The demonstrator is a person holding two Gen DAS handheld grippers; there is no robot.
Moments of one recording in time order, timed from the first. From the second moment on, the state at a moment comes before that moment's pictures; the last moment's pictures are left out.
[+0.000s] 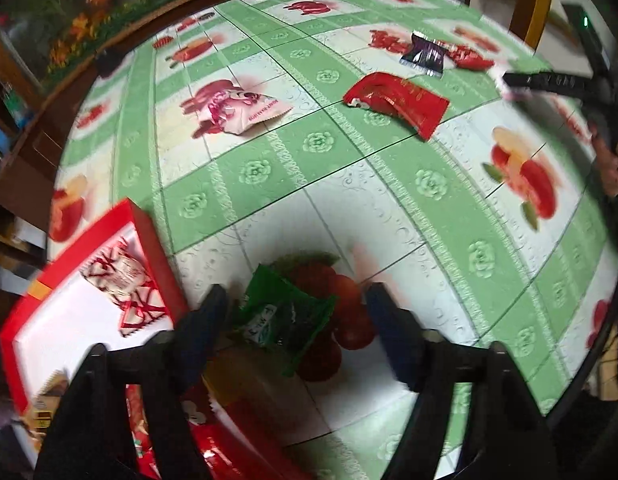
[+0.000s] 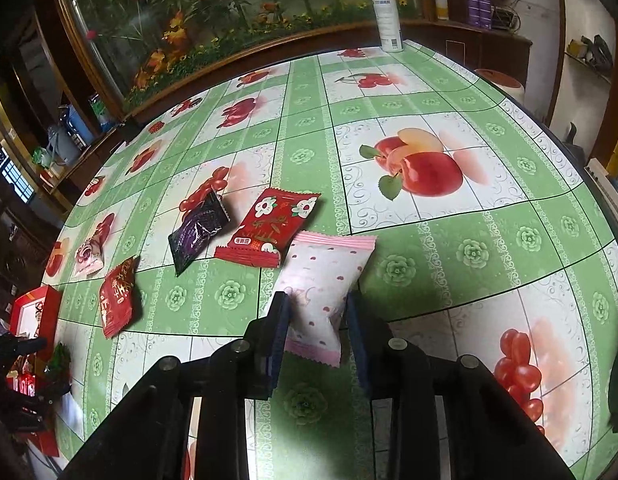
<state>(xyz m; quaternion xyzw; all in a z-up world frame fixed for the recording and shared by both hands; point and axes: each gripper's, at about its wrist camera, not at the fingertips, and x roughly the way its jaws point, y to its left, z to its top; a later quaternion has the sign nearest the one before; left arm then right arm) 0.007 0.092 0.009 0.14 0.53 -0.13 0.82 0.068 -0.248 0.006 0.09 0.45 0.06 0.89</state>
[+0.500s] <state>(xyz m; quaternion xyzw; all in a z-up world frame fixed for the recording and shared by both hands) -0.033 0.052 0.011 0.15 0.49 -0.14 0.85 0.066 -0.244 0.006 0.08 0.44 0.07 0.89</state>
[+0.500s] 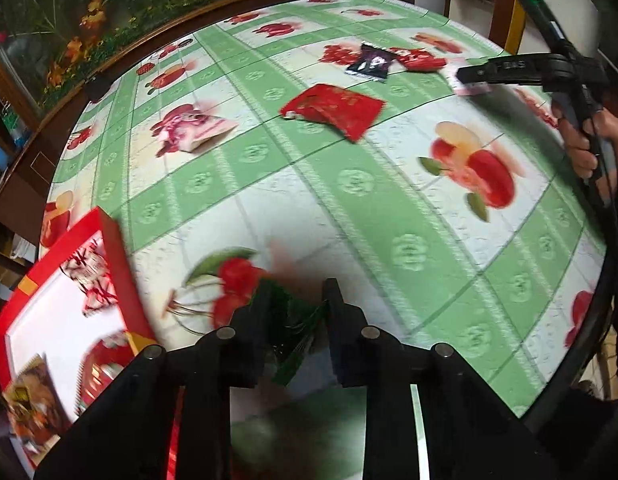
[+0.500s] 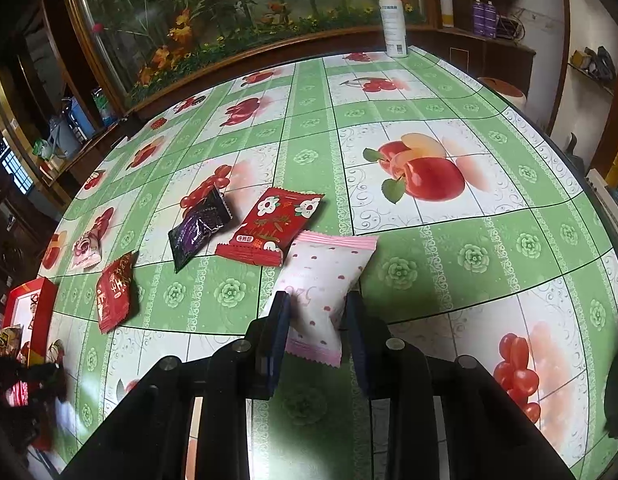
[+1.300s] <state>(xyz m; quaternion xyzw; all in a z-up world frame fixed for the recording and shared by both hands) -0.078 0.057 0.031 0.07 0.44 -0.16 0.88 0.043 -0.222 0.001 0.13 0.45 0.14 0.87</state>
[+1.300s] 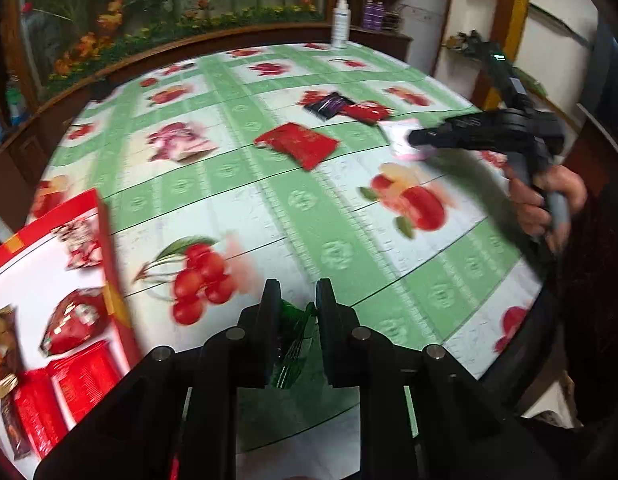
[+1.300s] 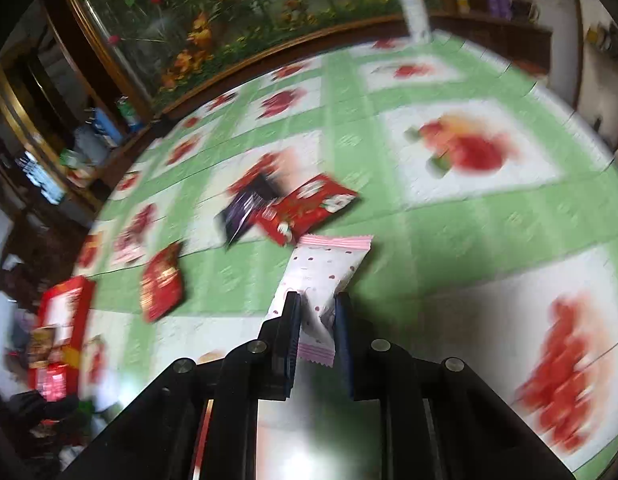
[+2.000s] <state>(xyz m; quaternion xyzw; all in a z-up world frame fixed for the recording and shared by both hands) -0.093 0.087 0.023 0.07 0.43 -0.11 0.89 0.017 -0.176 0.003 0.03 0.43 0.17 0.88</state>
